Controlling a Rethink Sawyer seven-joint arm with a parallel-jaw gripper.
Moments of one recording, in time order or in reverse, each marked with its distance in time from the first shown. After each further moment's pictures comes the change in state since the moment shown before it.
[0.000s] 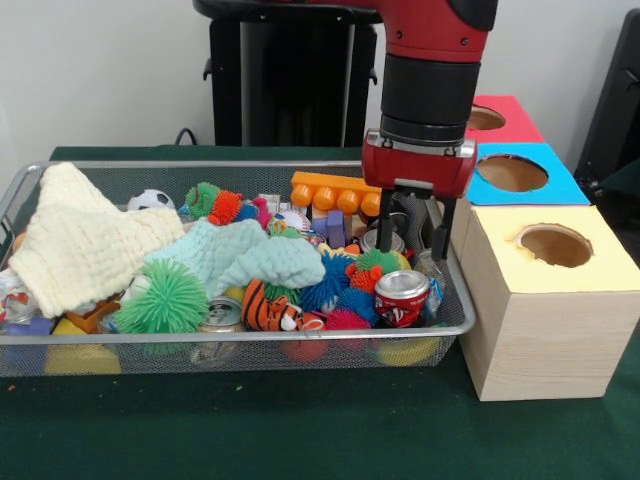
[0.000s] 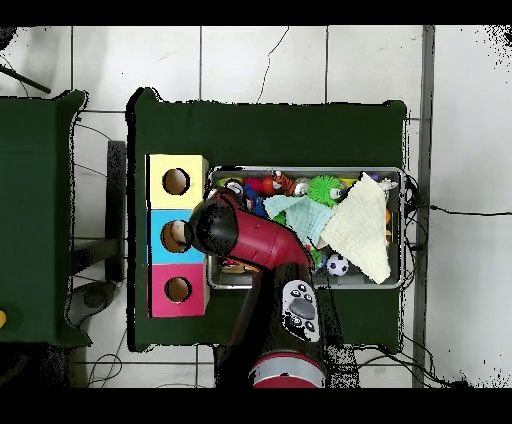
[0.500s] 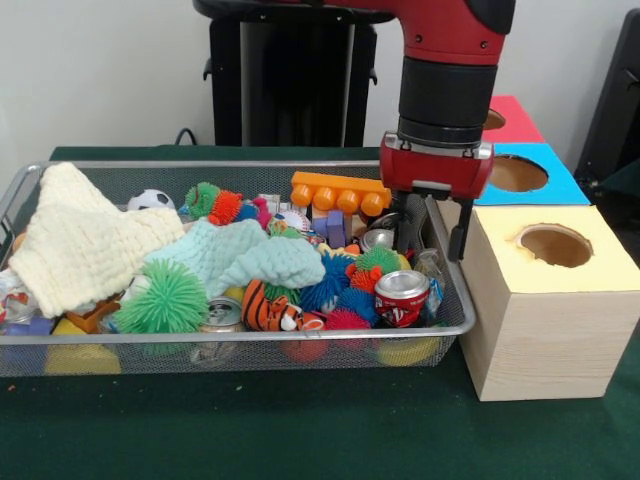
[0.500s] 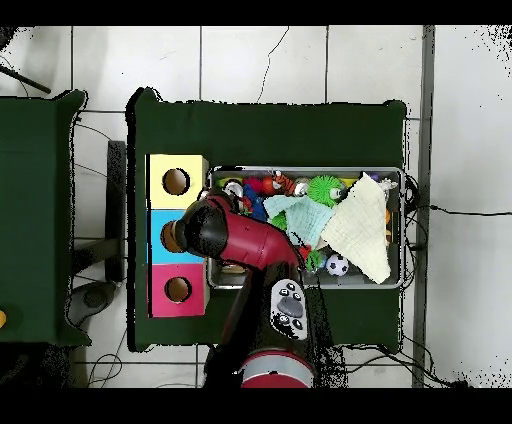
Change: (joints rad) arm 0.028 0.008 0.001 0.002 0.000 -0.008 0.000
